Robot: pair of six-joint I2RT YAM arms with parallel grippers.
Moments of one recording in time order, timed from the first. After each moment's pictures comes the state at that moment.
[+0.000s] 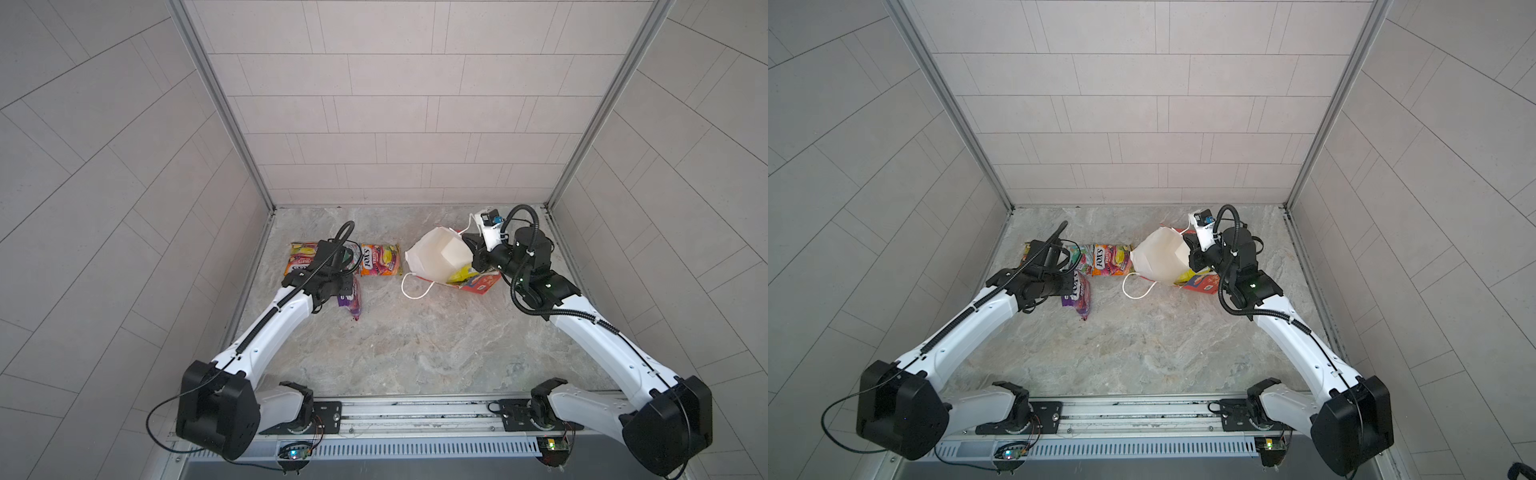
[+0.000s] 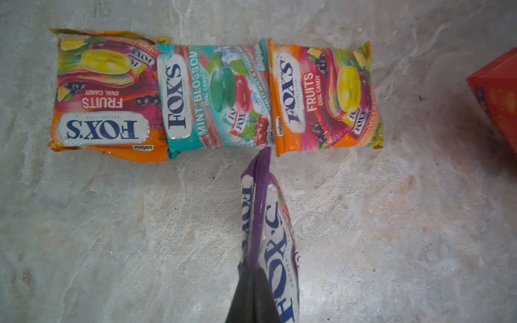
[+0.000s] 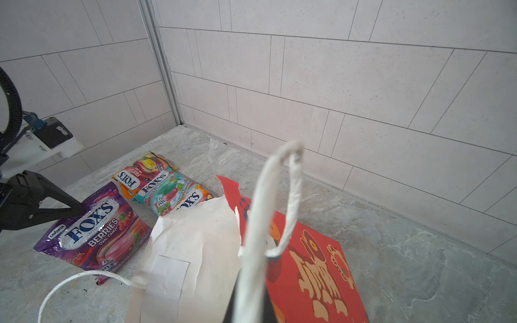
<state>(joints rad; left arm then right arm) -0.30 1.26 0.97 -0.72 -0.12 -0.27 0.33 1.13 0.93 -0.04 -0.23 -0.04</state>
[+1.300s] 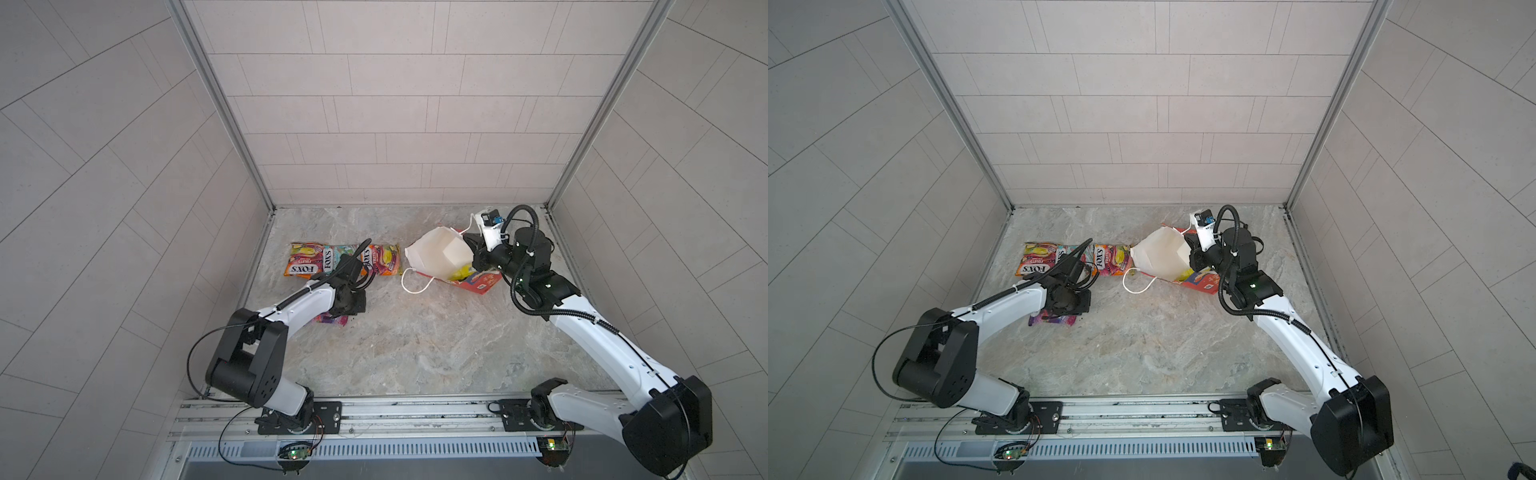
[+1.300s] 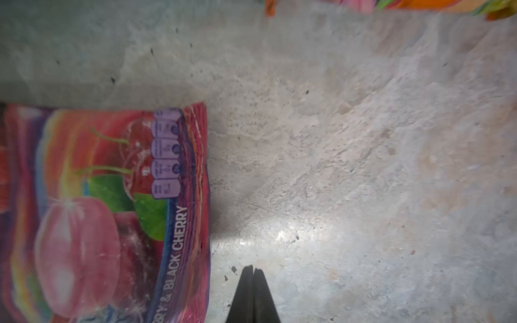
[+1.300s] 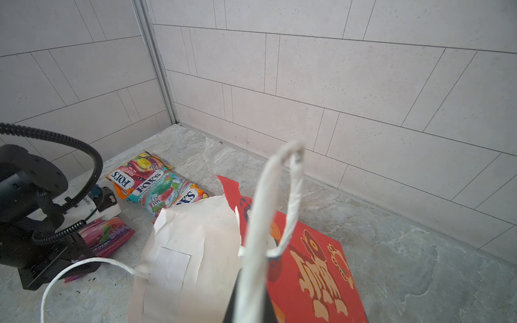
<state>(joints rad) -0.37 1.51 0.84 -0.60 0.02 -0.40 0.32 1.13 0.93 -0.04 -0.22 -0.04</state>
